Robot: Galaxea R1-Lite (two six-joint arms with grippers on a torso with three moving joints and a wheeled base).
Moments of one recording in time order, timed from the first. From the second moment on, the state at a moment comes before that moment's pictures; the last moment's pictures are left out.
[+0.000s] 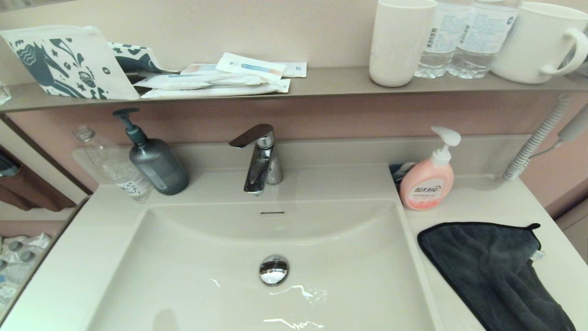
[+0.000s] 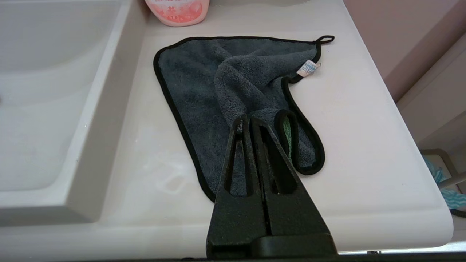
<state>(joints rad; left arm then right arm) 0.01 0.14 -0.13 -0.28 0.35 0.11 0.00 0.00 0.00 0.00 0.00 0.01</state>
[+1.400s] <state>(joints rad) 0.00 0.00 0.00 0.00 0.04 -0.11 0.00 0.00 0.00 0.00 0.00 -0.01</state>
